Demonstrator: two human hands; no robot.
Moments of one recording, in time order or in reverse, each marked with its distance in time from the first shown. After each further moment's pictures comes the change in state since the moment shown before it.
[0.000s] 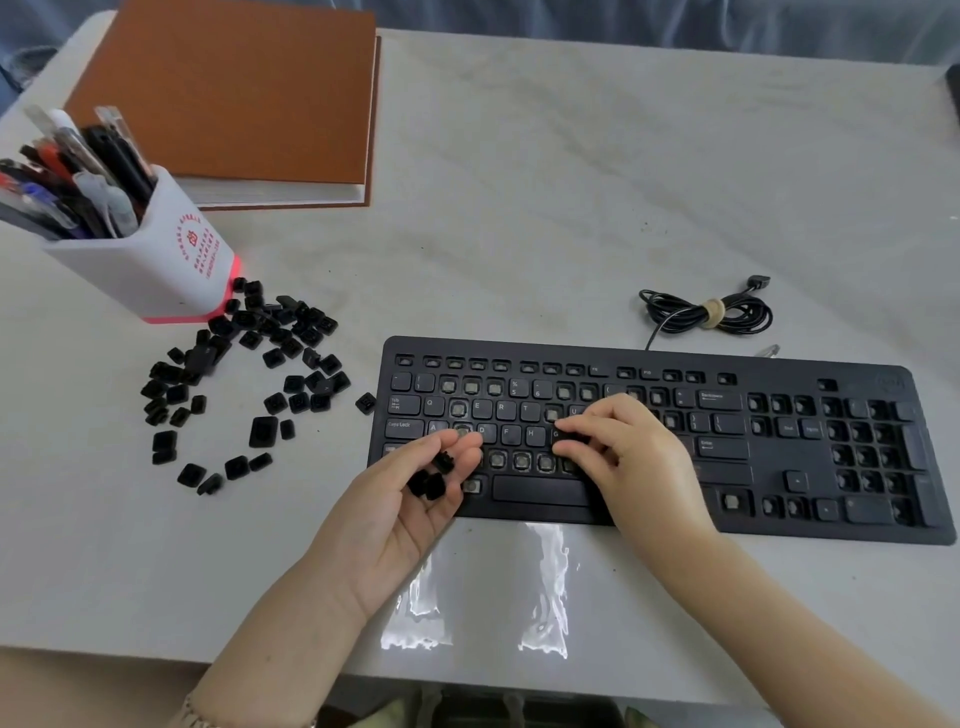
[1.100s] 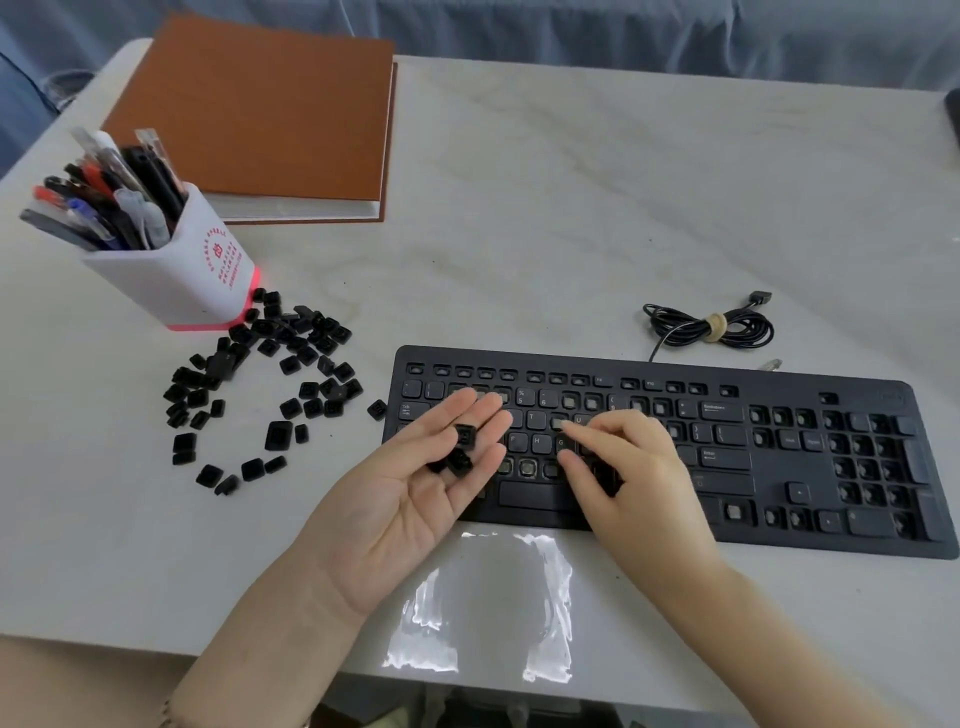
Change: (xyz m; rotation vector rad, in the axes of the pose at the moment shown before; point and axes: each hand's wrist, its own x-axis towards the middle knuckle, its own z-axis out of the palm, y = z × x) left_hand -0.021 0.016 0.015 -0.150 -0.197 0.004; right_hand -0.013 -0.015 -0.005 -0.041 0.090 -0.066
